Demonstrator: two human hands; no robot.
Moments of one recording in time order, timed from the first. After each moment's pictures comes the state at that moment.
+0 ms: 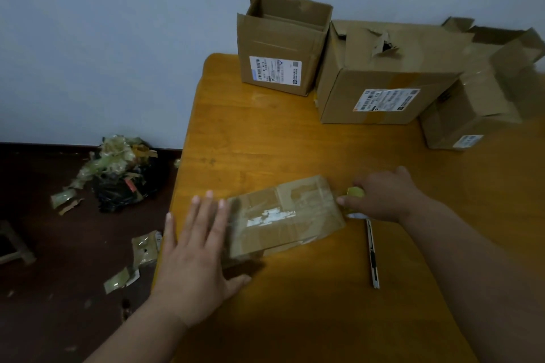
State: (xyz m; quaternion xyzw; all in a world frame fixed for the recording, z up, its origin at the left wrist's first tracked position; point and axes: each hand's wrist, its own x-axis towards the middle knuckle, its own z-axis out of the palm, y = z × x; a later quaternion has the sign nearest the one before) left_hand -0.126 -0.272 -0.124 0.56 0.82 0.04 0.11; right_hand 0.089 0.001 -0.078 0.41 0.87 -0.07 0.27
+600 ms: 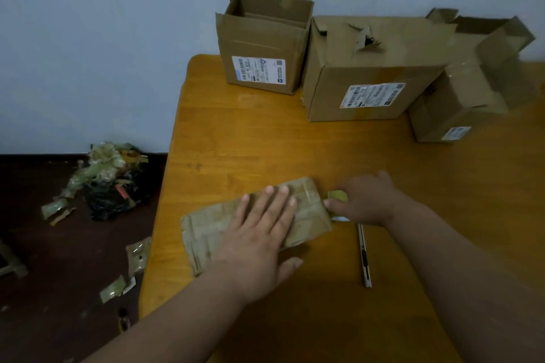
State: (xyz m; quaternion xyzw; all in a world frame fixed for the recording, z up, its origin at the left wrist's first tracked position) left_hand -0.070 -0.193 -0.109 0.70 0.70 0.00 0.13; right_hand 0.089 -0.001 -0.089 0.40 0.86 -0.12 0.28
